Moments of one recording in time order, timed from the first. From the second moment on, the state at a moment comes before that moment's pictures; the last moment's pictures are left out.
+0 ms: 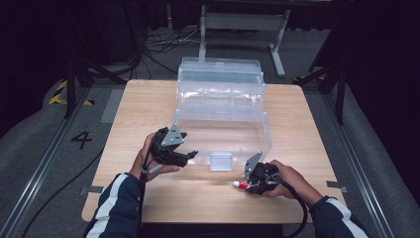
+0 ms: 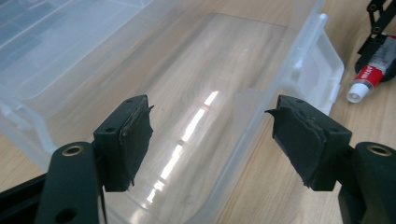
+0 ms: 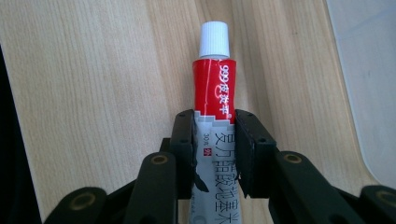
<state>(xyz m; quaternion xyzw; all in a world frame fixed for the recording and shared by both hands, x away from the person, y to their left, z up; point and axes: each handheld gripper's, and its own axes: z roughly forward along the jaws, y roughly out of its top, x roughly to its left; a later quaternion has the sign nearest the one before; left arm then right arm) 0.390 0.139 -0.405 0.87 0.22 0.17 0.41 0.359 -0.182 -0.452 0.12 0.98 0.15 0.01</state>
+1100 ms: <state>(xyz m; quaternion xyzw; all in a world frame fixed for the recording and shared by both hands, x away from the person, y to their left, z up) 0.343 0.208 -0.458 0.90 0.25 0.15 0.33 0.361 -0.190 -0.453 0.13 0.98 0.16 0.02</state>
